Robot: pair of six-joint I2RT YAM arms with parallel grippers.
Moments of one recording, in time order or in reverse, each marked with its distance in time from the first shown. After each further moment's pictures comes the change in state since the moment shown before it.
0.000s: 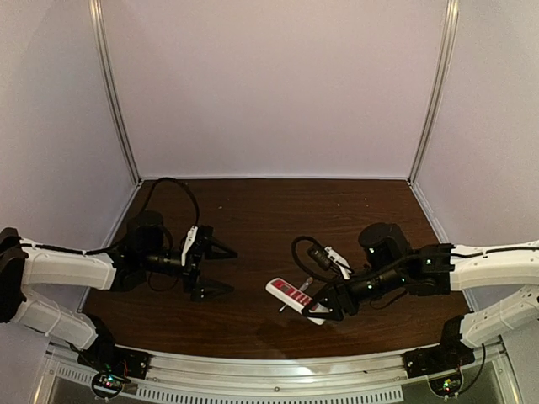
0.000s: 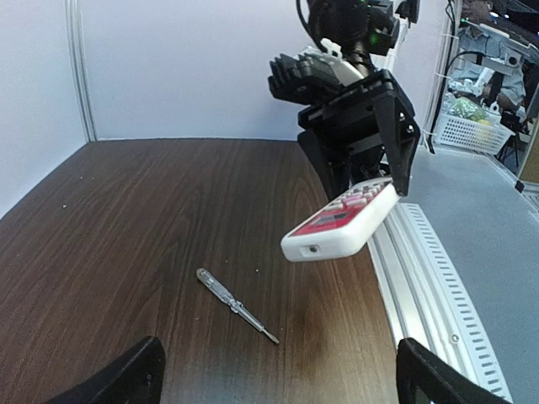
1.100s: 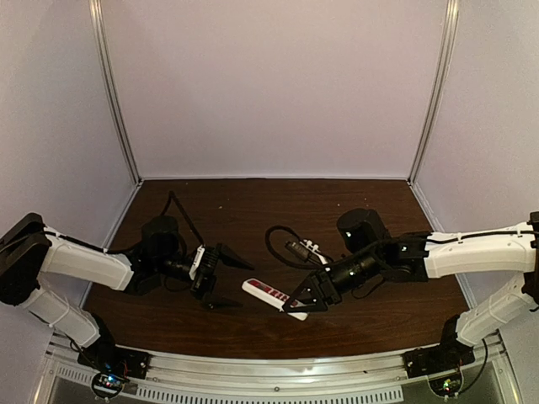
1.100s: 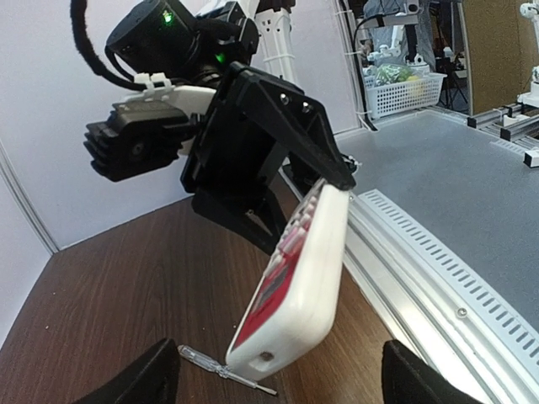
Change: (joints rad) left arm -0.092 0.163 0.025 0.207 0.161 0.298; right arm -0.039 0.201 0.143 0.090 -0.275 0.028
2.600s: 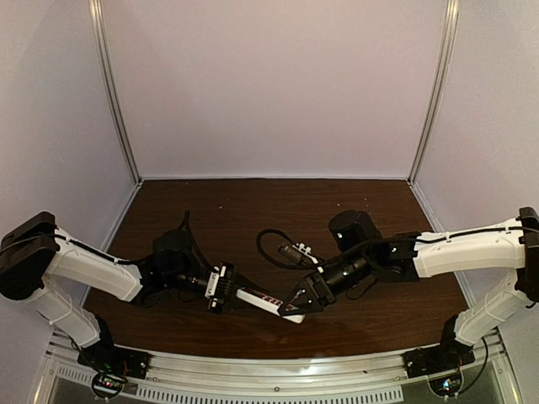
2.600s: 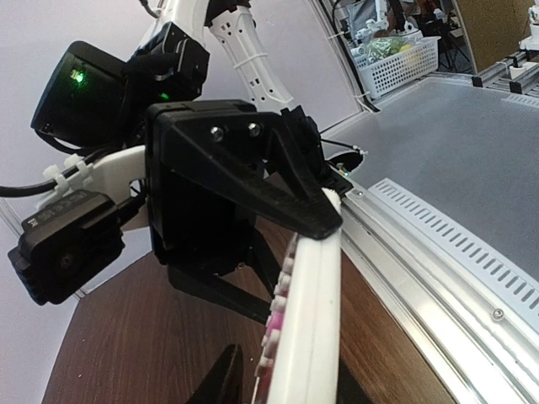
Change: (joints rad) left arm -0.188 0.056 0.007 0.103 -0.201 0.145; right arm 0.000 0.074 0.023 0.049 -0.089 0.050
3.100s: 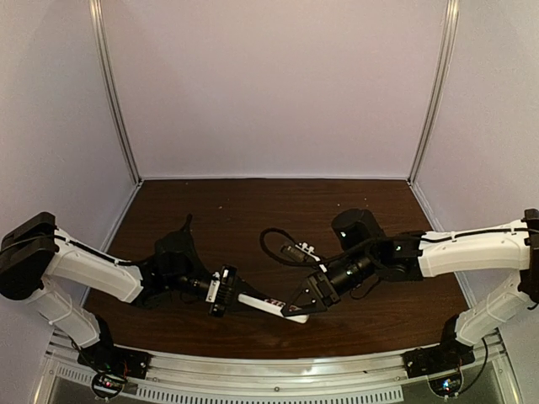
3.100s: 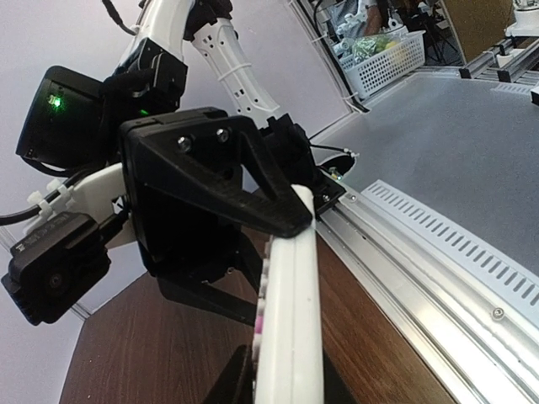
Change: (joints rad) left arm -0.027 0.000 0.009 -0.014 -0.004 0.065; right arm -0.001 -0.028 0.000 -0.037 -0.021 0.023
